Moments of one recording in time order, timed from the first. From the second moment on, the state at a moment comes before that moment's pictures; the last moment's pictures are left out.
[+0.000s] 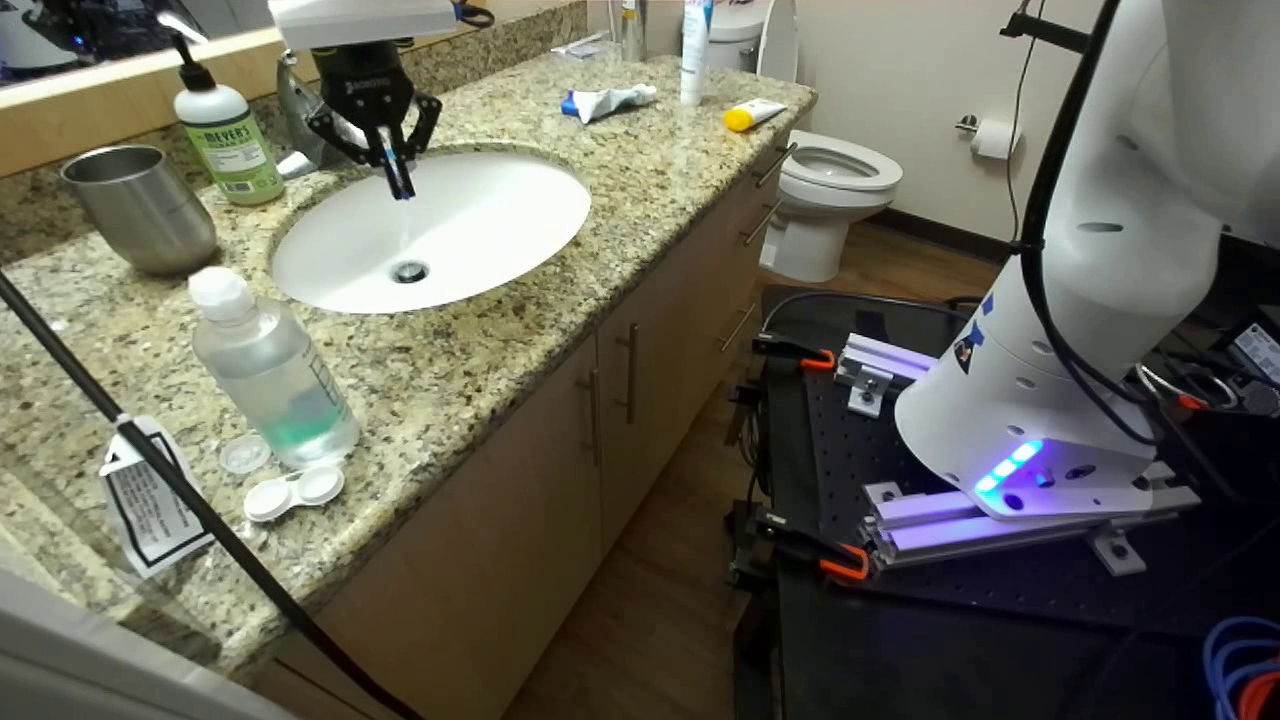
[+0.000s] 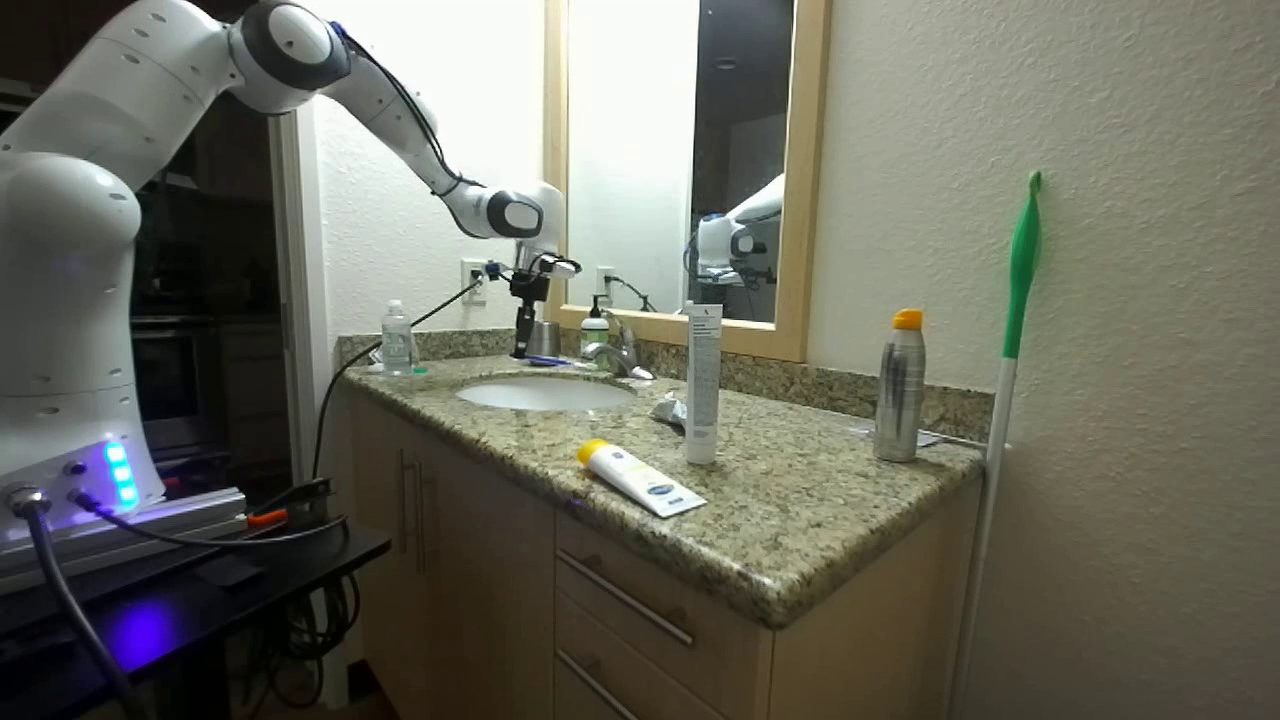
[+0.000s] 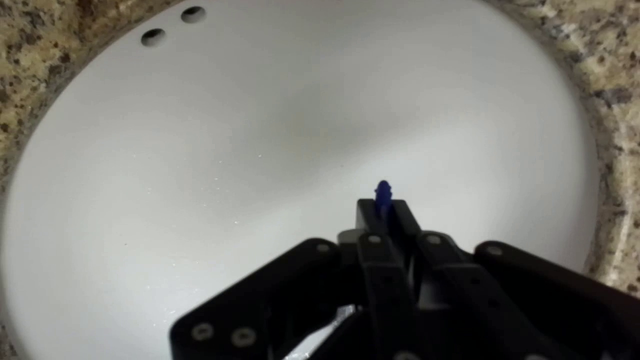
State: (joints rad) arm -0.13 0.54 -0.17 -1.66 0.19 2.08 0.48
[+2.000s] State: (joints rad) arm -0.45 0.58 -0.32 -1.48 0.51 2.15 0.70
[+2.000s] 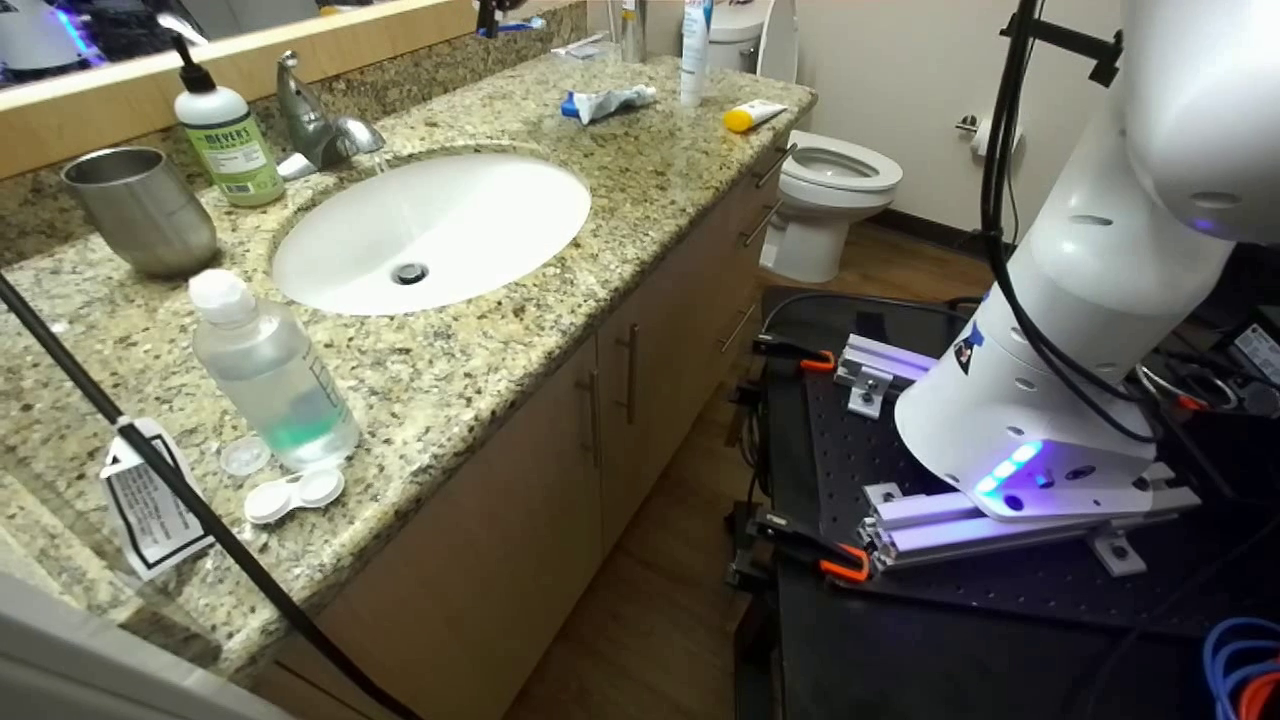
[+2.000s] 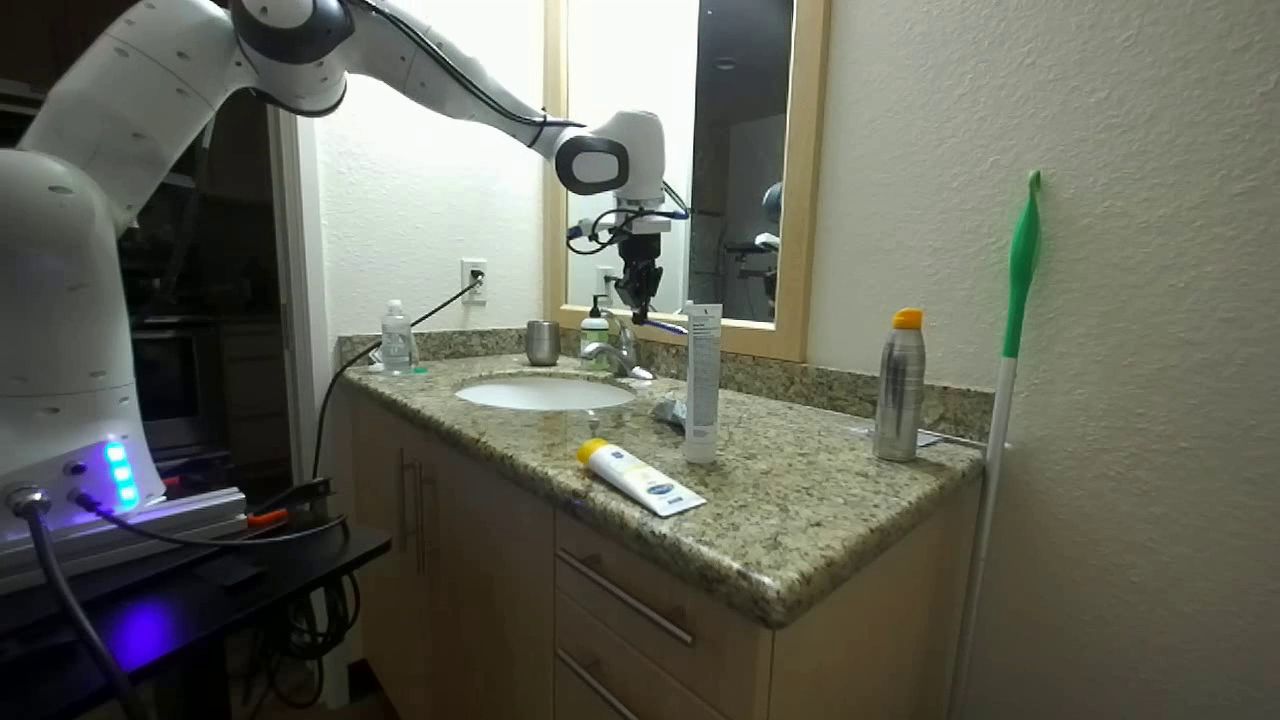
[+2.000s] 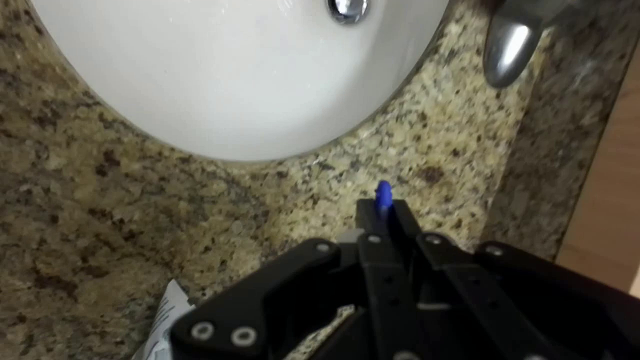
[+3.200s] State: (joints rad) arm -0.48 0.81 -0.35 -1.32 0.39 2.24 0.94
